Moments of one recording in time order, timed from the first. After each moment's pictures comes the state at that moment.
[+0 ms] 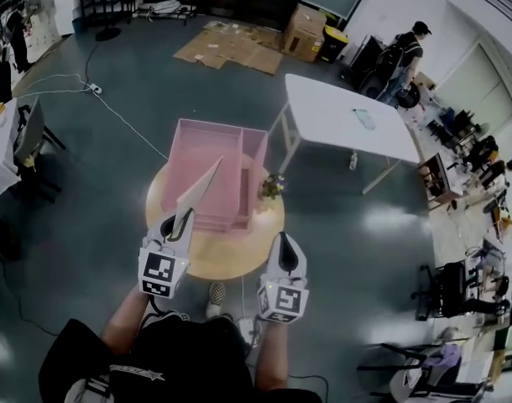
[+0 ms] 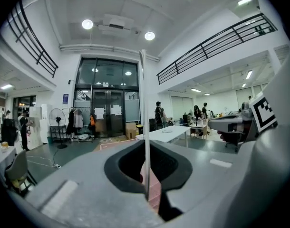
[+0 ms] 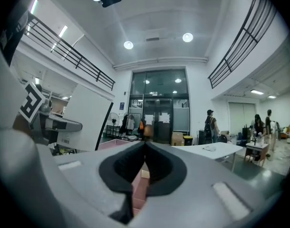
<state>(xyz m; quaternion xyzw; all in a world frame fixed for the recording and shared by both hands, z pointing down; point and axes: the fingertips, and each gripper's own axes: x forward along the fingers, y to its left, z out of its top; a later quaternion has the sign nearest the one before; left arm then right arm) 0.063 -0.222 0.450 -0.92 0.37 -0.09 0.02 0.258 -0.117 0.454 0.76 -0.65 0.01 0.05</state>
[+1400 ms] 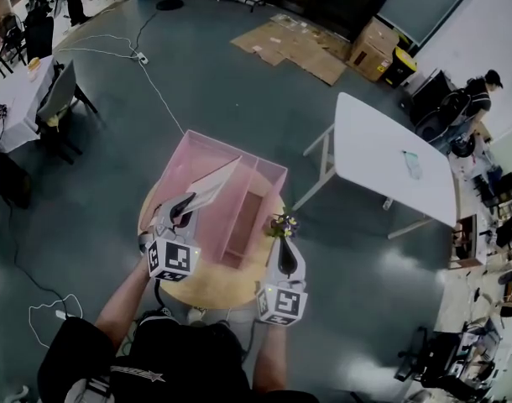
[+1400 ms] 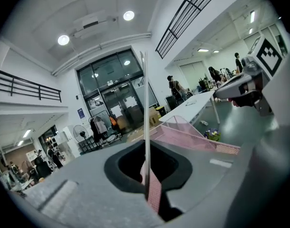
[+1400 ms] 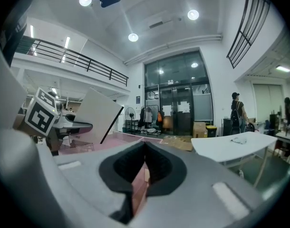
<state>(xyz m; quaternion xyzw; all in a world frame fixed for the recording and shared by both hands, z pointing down) 0.114 -0.369 0.503 -0.83 0.47 -0.25 0.14 0.319 -0.285 0.510 0.66 -0.75 0.06 0.06</state>
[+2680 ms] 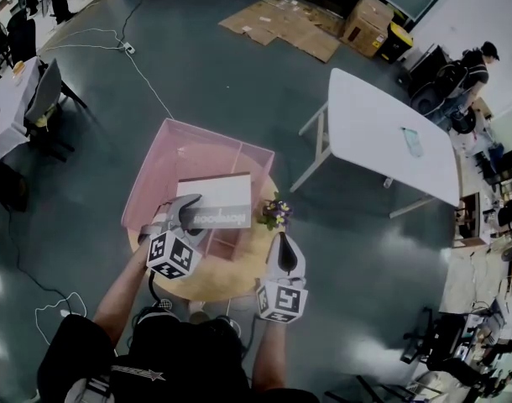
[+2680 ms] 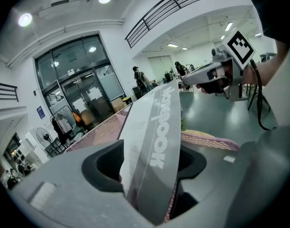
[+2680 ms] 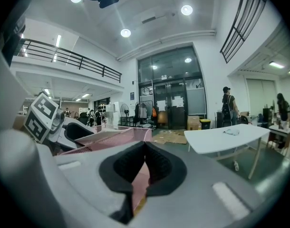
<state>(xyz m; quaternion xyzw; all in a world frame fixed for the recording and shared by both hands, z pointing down) 0.195 -0.338 0.585 -0.89 0.27 -0.35 0.12 0.364 -0.272 0.543 0.68 -0.72 0.10 0.06</state>
